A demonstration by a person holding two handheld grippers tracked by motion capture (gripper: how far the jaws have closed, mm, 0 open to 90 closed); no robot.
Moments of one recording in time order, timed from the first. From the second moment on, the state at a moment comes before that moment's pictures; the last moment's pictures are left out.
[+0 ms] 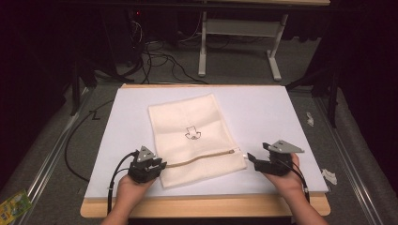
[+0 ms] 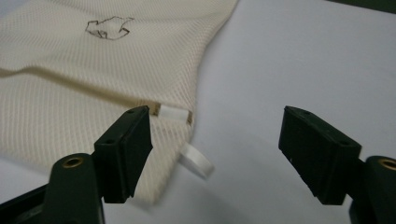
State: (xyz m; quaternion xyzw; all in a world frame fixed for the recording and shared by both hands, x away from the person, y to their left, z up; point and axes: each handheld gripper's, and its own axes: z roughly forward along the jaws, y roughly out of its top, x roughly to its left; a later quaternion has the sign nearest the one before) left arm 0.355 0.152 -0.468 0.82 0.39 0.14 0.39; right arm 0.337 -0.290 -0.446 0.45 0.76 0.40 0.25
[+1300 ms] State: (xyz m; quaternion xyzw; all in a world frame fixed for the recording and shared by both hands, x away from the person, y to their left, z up) left arm 0.350 0.096 -0.476 0.83 0.35 0.14 0.42; right arm 0.339 -0.314 -0.452 0.48 0.77 0.36 0.21
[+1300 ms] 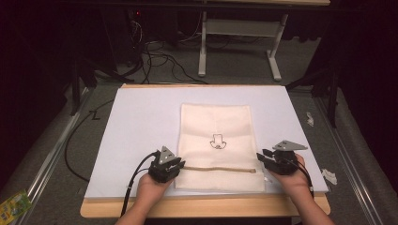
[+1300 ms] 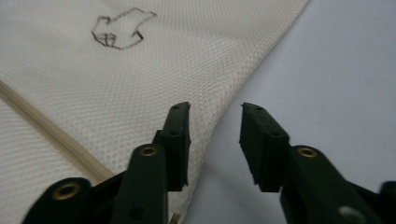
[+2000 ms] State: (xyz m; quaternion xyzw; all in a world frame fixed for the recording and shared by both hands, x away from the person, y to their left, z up) left arm 0.332 0.094 -0.480 0.84 0.34 0.12 0.40; right arm 0.333 -0.321 -0.460 0.50 0.76 0.40 0.16
